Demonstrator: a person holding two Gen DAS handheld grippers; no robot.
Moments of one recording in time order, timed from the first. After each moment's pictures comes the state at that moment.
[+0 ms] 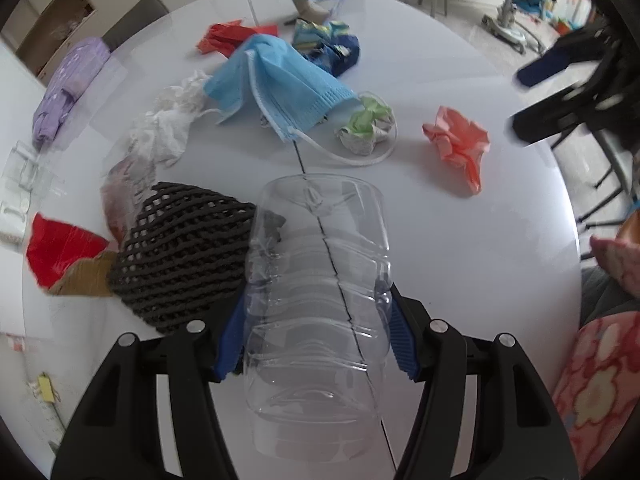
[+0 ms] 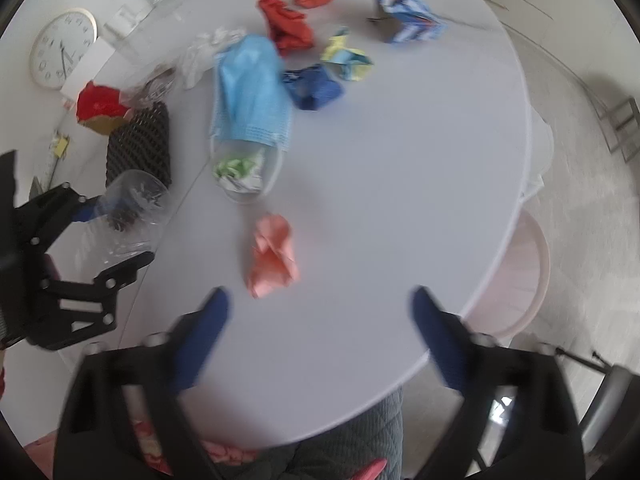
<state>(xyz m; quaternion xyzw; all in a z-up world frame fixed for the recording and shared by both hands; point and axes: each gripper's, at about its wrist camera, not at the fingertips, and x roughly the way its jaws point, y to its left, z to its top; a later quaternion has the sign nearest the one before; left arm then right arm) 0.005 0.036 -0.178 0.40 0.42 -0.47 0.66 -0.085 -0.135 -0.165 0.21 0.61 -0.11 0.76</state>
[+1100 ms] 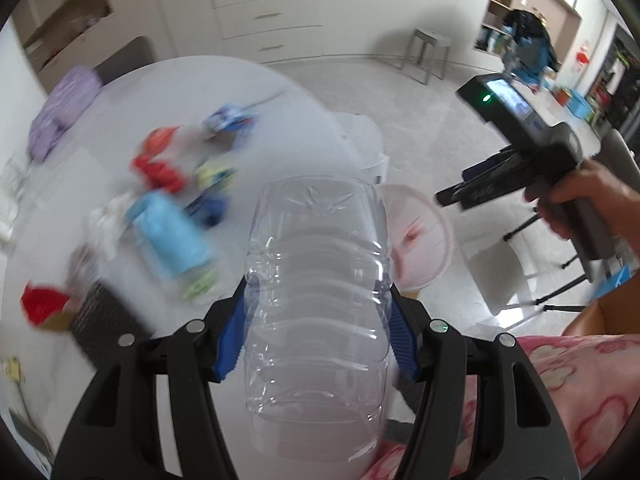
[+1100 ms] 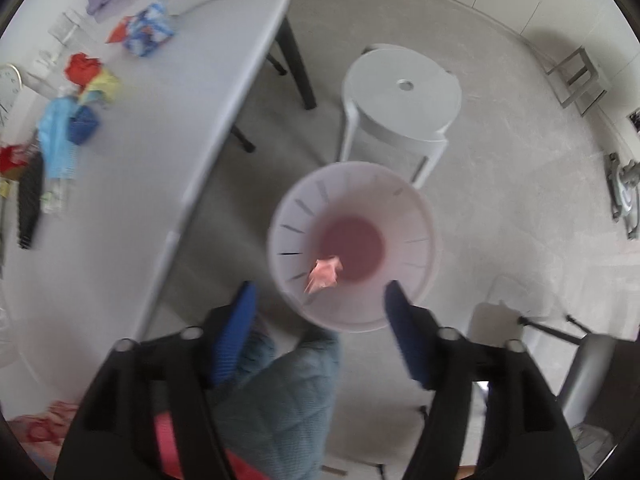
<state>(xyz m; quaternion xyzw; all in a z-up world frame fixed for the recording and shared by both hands) -0.112 -0.104 -0.095 0.31 0.43 -0.49 0.69 -0.200 -0.326 -0.205 0.22 0.62 -0.20 0.73</state>
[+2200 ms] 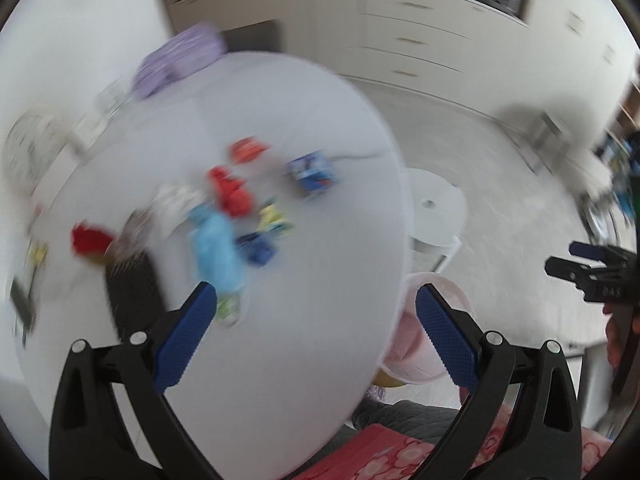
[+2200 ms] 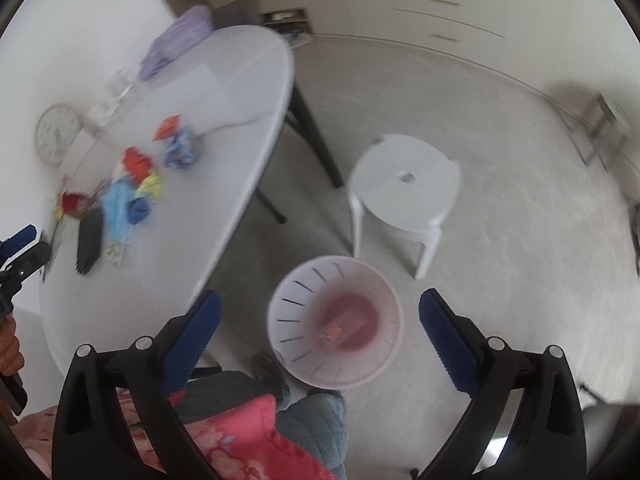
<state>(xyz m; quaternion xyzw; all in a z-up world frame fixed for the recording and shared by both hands) -0.089 -0.139 -0.048 0.18 0.47 -0.25 0.83 -0.225 -0.412 -0.108 0.22 0.51 -0.12 0.82</state>
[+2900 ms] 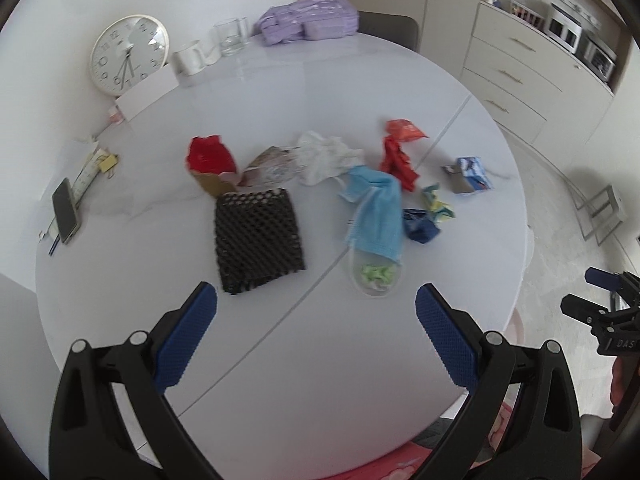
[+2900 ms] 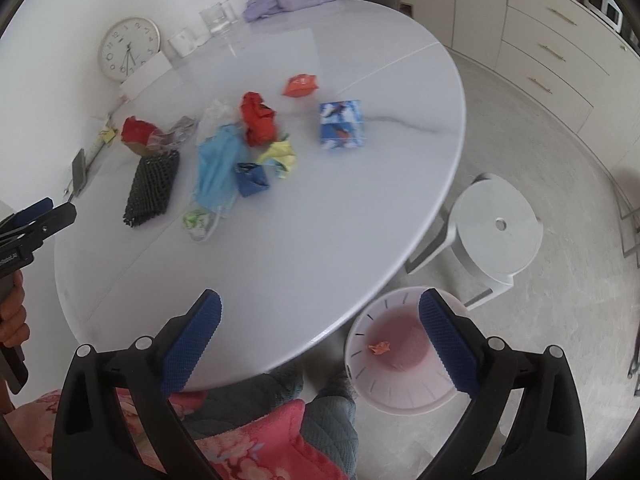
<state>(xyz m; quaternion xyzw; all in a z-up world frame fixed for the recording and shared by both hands) -0.035 0.009 -0.057 0.10 0.49 -0.12 0.85 -0.121 -0.267 -0.091 0.13 0.54 0.00 0.83</state>
